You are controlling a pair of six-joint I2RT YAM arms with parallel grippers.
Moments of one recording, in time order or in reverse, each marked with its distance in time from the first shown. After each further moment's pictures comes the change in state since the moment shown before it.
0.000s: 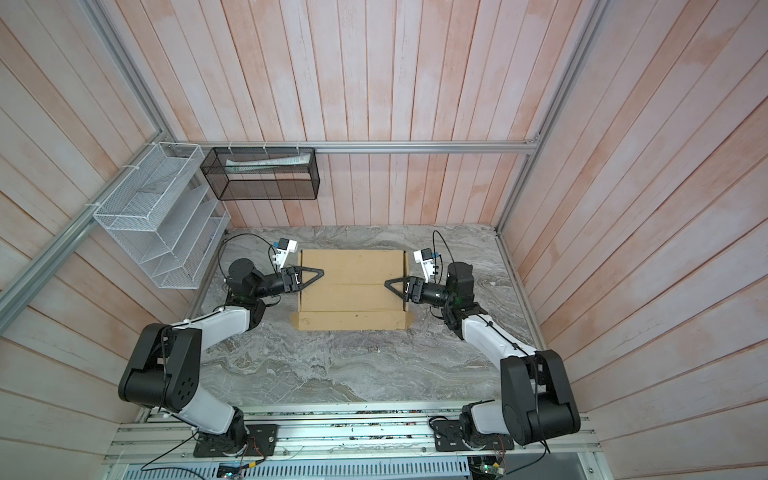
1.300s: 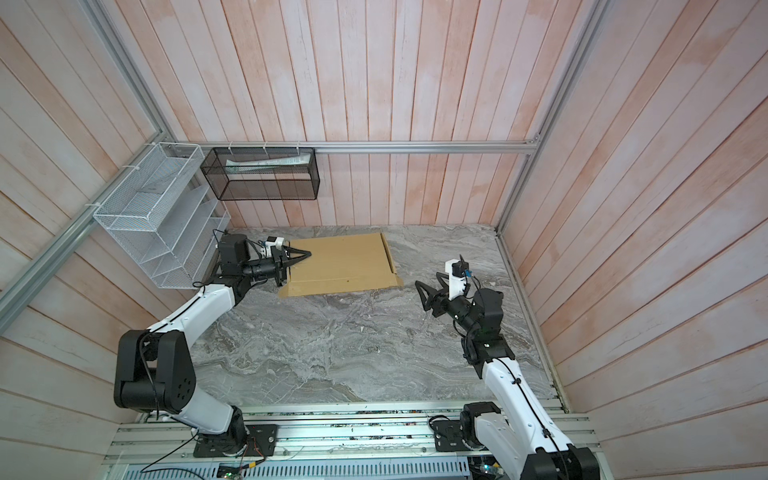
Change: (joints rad) left arm 0.096 -0.024 0.301 -0.892 -0.132 -0.196; right arm -0.053 -0.451 -0.214 -0.121 0.509 -0.575
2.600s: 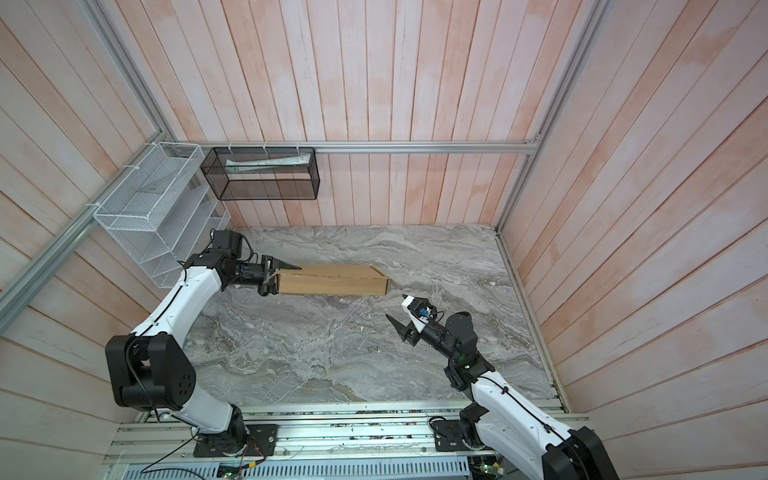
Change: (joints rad) left arm 0.064 0.034 0.310 -0.954 -0.015 0.028; right arm 0.319 -0.023 -0.199 0.221 0.101 -0.383
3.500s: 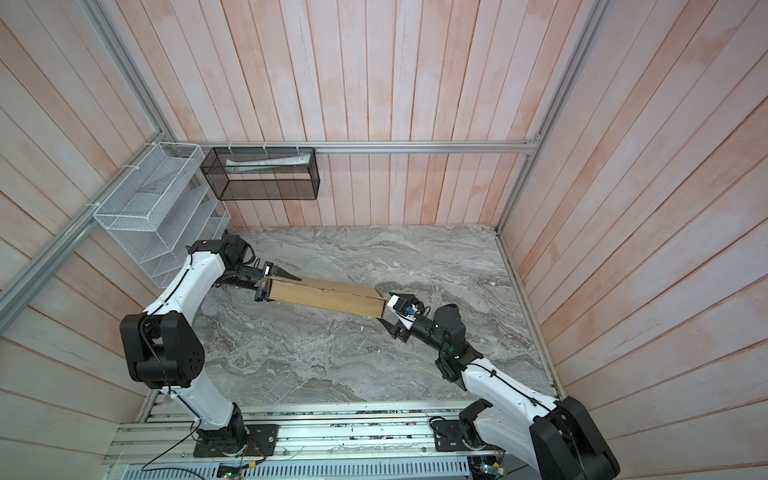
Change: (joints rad) left arm 0.011 0.140 0.142 -0.466 0.079 0.392; right arm 0.072 0.167 0.080 0.070 -0.043 -0.079
